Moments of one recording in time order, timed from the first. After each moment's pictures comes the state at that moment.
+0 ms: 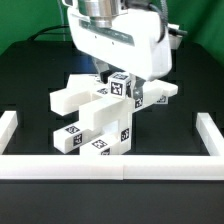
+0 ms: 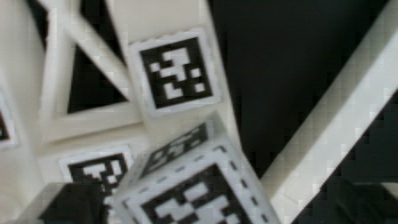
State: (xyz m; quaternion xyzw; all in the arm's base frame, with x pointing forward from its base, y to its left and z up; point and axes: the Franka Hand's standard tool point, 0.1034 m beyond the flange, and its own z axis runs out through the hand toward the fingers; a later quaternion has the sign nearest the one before) arm 0.635 -0.025 0.115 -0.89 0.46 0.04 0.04
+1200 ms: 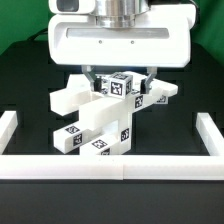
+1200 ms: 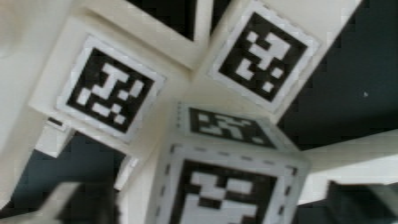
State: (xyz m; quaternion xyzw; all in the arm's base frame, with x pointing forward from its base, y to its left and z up) arm 0.639 -0.024 0.112 -0.99 0.13 0.00 0.03
